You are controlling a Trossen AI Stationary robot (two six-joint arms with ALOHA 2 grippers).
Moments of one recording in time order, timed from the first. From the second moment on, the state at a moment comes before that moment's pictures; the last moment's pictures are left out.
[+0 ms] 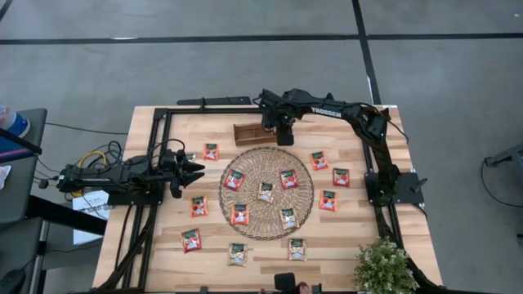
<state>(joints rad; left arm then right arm) 0.00 0.03 0.03 0.03 -0.12 -0.46 -0.47 2.11 1.81 -1.05 0.11 -0.58</state>
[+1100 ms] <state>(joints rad) 0.00 0.03 0.03 0.03 -0.12 -0.46 -0.57 2.10 1.92 -1.57 -0.29 -0.34</state>
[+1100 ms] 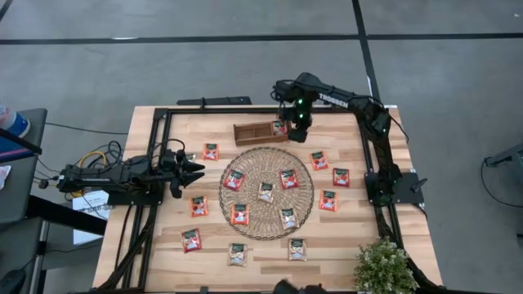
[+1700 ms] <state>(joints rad) 0.00 0.03 0.03 0.01 -0.11 -0.46 -0.38 1.83 1.73 -1.57 -0.26 -0.26</state>
